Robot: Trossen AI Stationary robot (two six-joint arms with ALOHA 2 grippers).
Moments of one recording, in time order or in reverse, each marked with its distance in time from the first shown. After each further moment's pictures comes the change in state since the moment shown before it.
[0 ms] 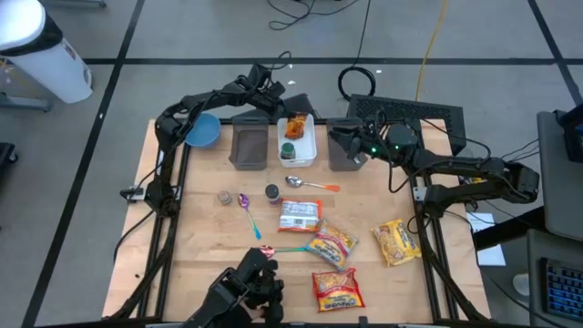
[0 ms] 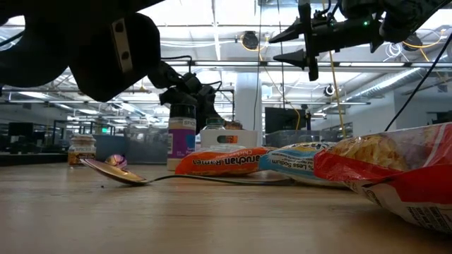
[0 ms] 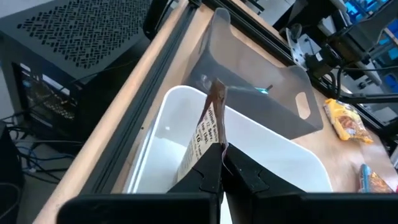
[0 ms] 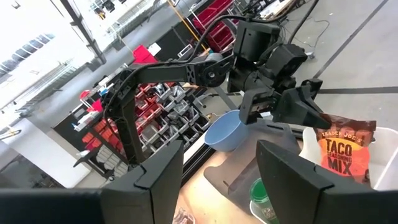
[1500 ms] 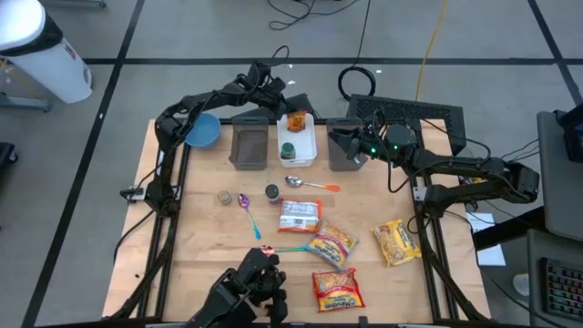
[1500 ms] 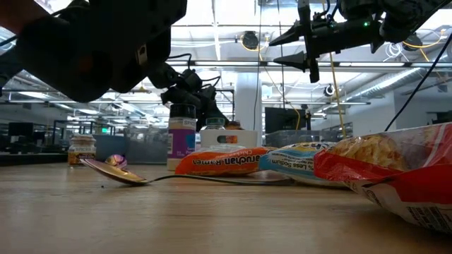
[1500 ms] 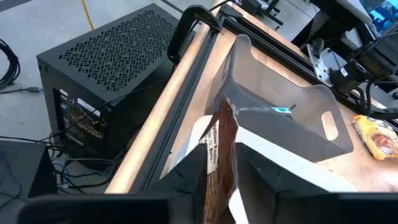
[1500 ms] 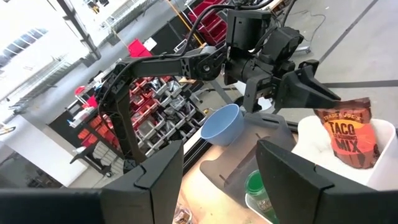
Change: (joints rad) left arm -0.006 -0.001 0.000 0.109 -0.085 -0.027; right arm 0.000 0.000 0.000 -0.028 0.000 0.003
